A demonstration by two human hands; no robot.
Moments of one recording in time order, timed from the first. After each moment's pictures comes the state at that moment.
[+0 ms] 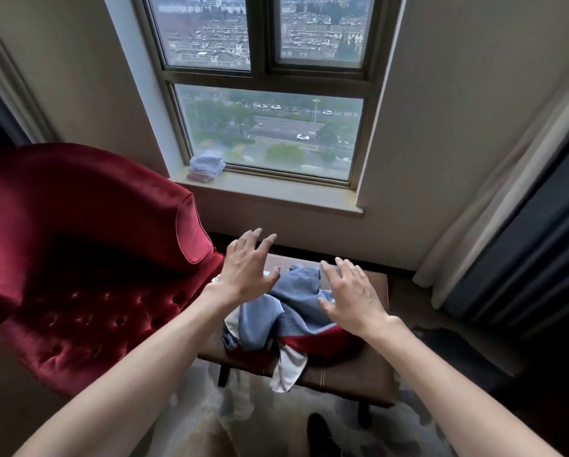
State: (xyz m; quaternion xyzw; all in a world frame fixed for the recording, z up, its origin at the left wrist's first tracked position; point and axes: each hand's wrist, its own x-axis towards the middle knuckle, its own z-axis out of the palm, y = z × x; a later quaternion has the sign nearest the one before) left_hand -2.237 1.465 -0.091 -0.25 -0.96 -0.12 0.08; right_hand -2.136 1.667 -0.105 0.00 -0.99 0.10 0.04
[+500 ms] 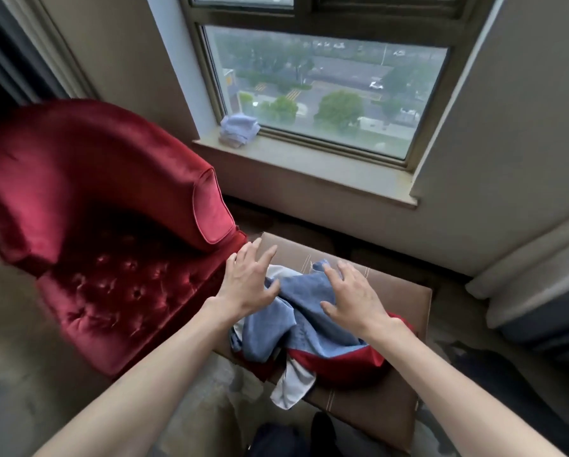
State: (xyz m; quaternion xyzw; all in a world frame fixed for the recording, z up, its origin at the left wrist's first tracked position) left_hand -2.350 1.500 -0.159 -0.14 -0.99 -0.09 0.00; right_hand -2.308 1.718 -0.168 0.09 -0.98 0.16 -0.07
